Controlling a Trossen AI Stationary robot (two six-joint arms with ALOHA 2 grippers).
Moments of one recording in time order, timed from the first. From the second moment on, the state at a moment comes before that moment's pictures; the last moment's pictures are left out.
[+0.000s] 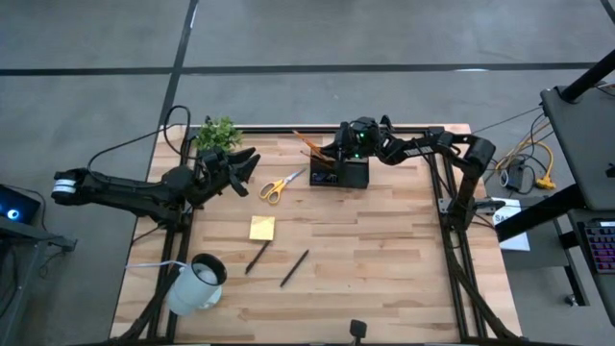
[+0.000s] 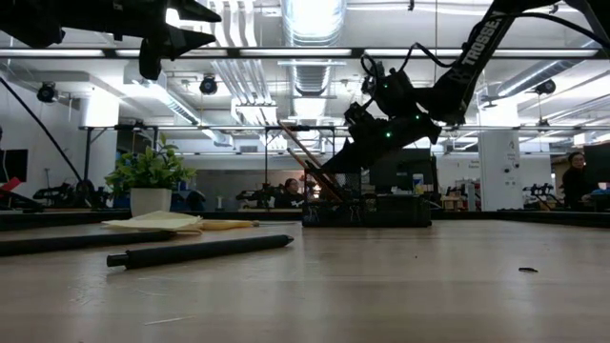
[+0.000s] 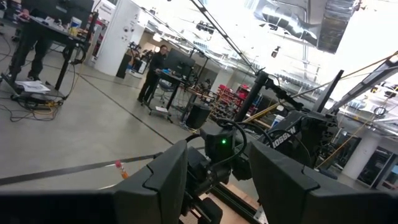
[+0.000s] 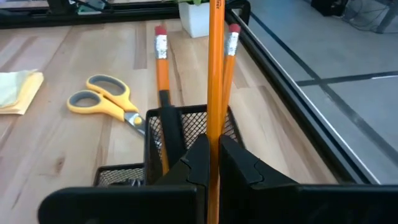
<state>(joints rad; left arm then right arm) 0.00 0.80 0.41 0.67 -0.61 -0.34 -0.60 1.84 0.88 0.51 -0.39 -0.17</state>
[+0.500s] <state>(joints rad) 0.00 0.80 0.41 0.67 -0.61 -0.34 -0.60 1.84 0.88 0.51 -0.39 -0.15</state>
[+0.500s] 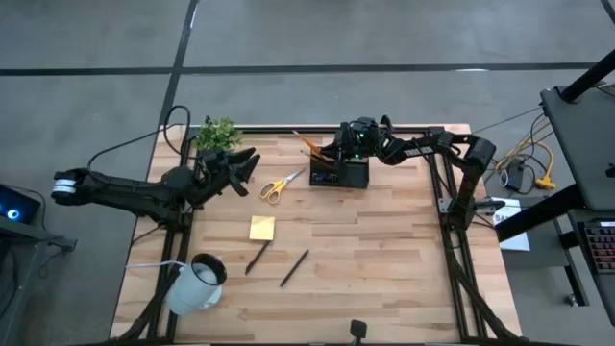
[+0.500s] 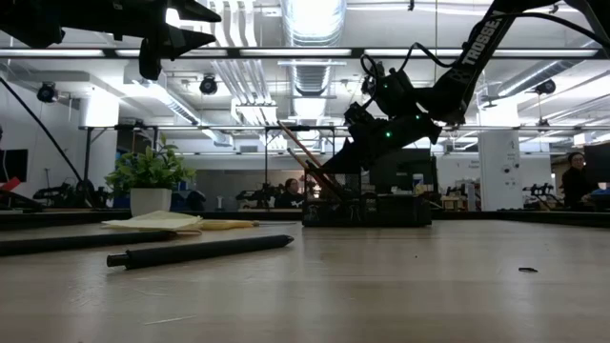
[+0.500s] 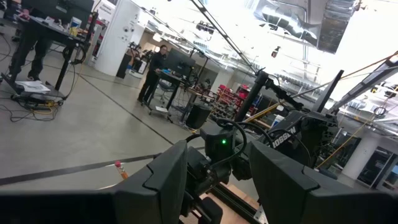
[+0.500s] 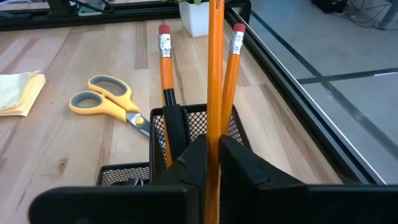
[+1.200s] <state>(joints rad) 0.00 0.80 0.41 0.67 -0.61 -0.34 -0.60 1.82 0.88 0.49 -0.39 -0.11</state>
